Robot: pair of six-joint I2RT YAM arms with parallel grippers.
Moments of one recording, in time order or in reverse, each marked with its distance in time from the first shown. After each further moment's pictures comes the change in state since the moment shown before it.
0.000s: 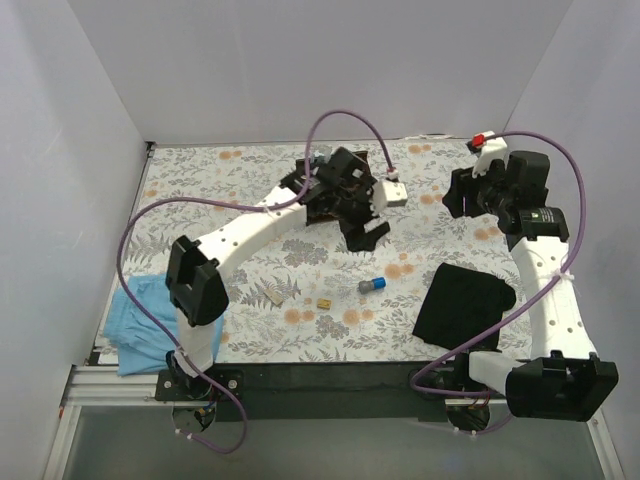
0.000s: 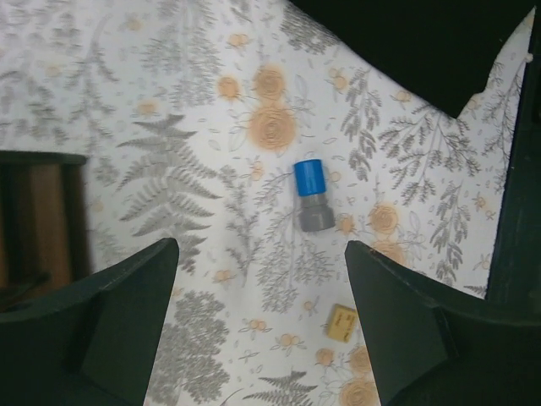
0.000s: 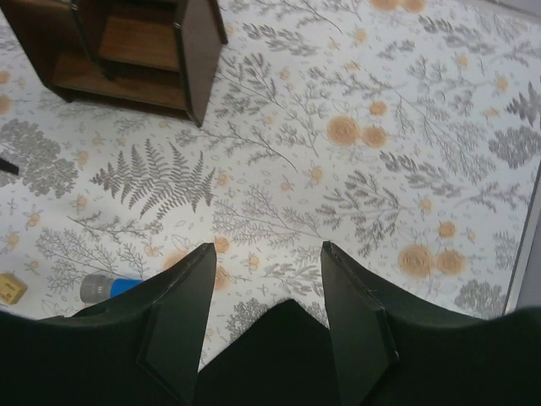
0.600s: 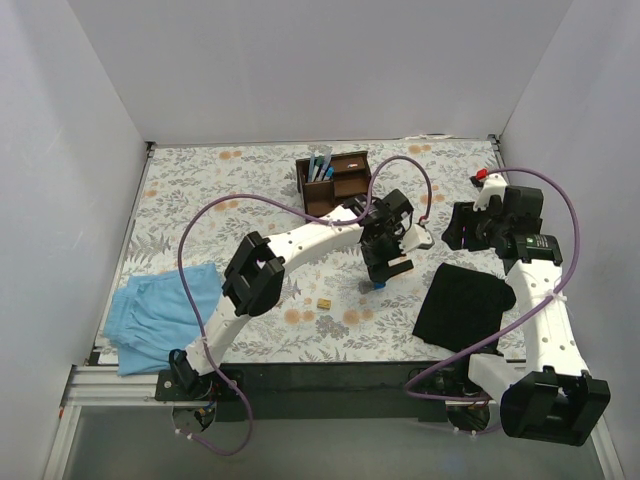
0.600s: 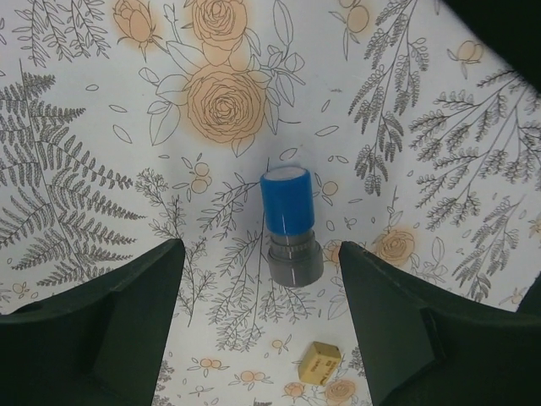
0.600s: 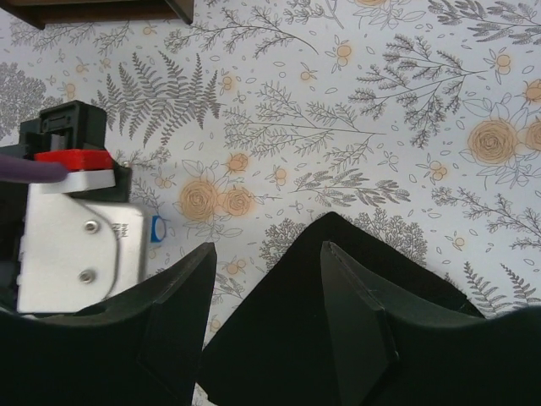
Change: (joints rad) left arm -0.178 0.388 0.229 -0.188 -0.208 -0.083; right arm -0.088 -0.129 -0.260 -0.064 0.003 0.111
